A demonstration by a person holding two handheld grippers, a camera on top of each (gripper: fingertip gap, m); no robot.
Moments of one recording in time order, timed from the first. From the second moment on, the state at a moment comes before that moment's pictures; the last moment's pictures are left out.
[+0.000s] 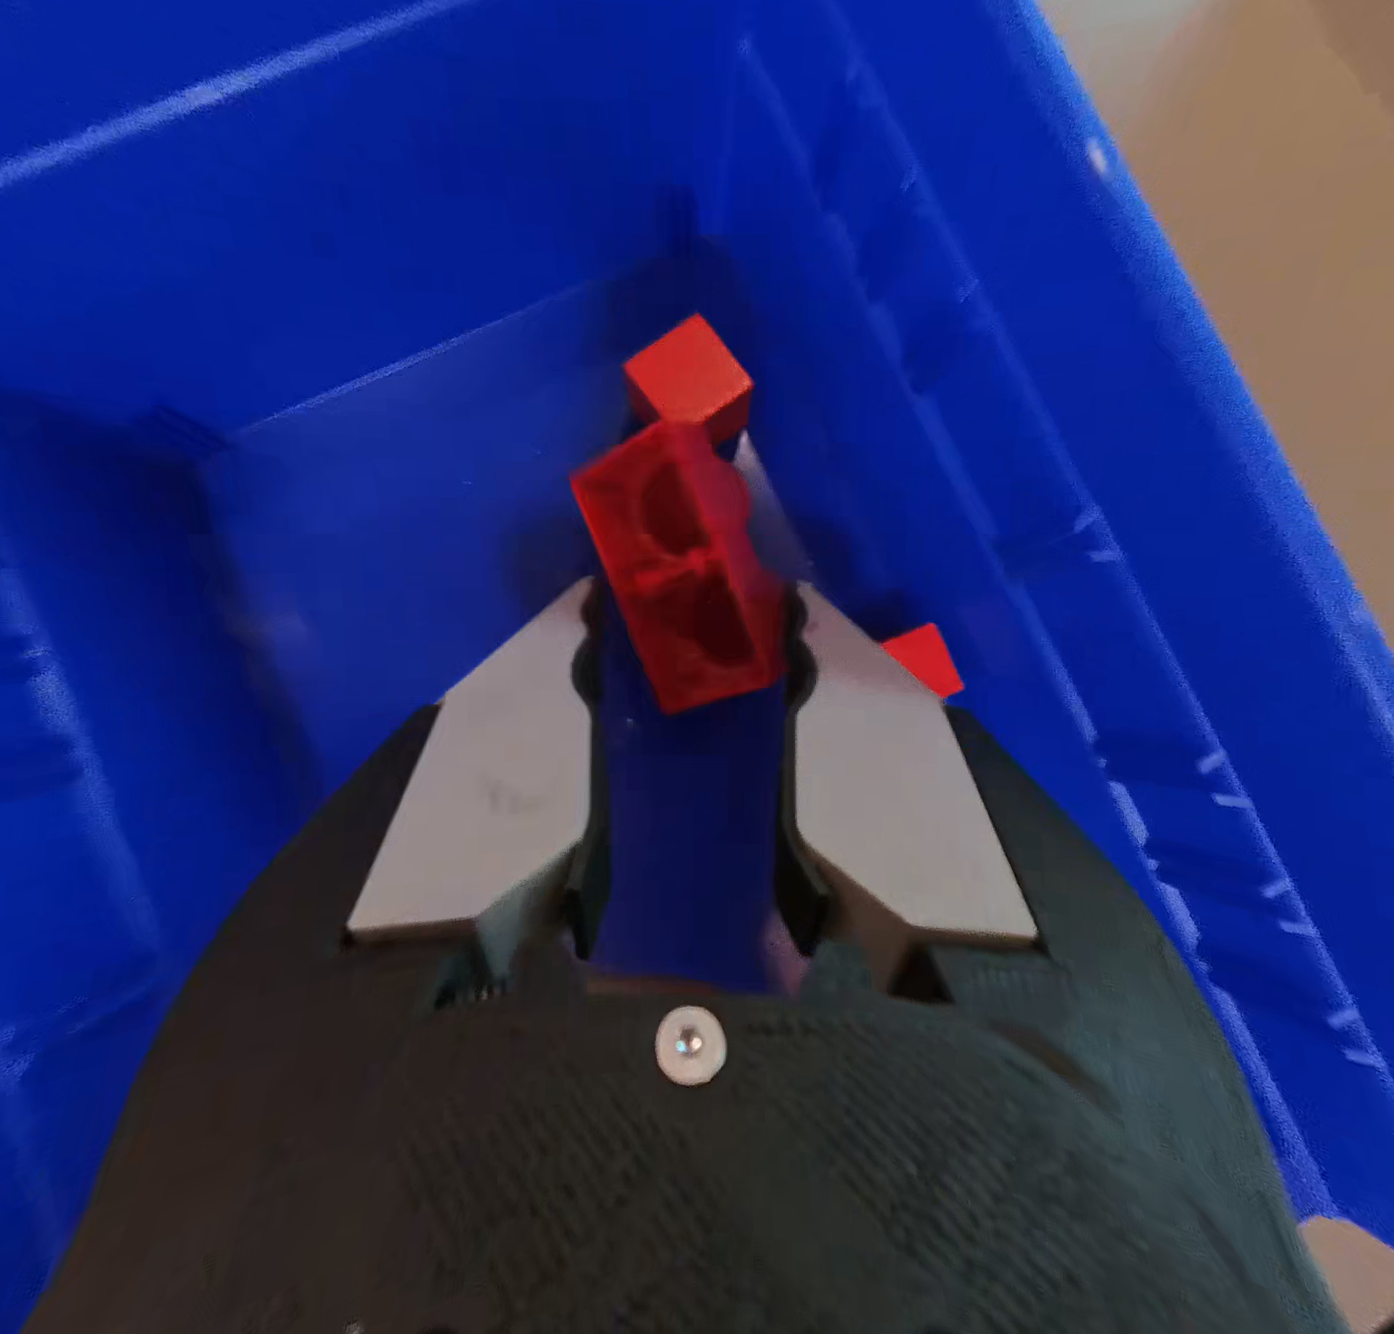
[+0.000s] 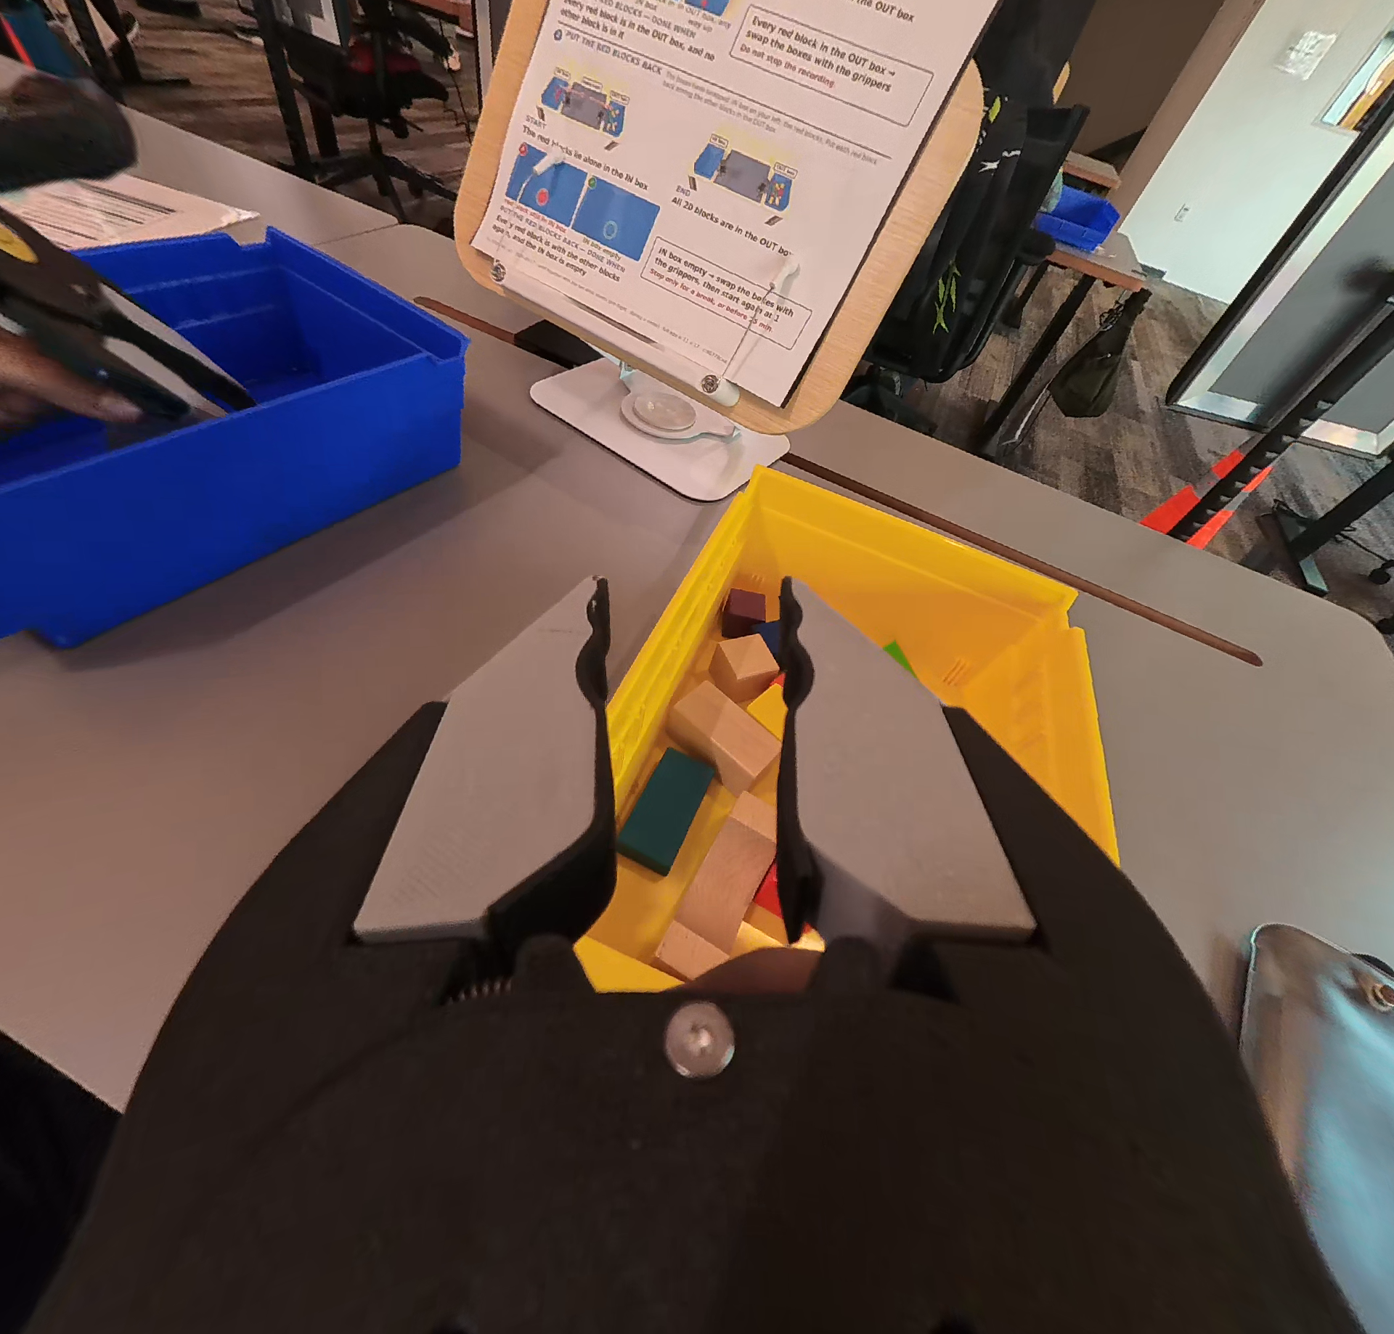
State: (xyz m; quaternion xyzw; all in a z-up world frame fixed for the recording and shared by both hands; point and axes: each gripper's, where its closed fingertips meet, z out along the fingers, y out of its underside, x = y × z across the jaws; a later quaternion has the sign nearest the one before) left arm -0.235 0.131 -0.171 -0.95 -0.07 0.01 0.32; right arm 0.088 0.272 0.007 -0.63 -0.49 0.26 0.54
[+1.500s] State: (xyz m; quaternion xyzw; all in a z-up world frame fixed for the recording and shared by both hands) left arm 0.072 0.043 0.007 -0.69 0.32 -0.05 0.64; right arm 0.049 0.019 0.032 -0.38 -0.64 0.62 0.26
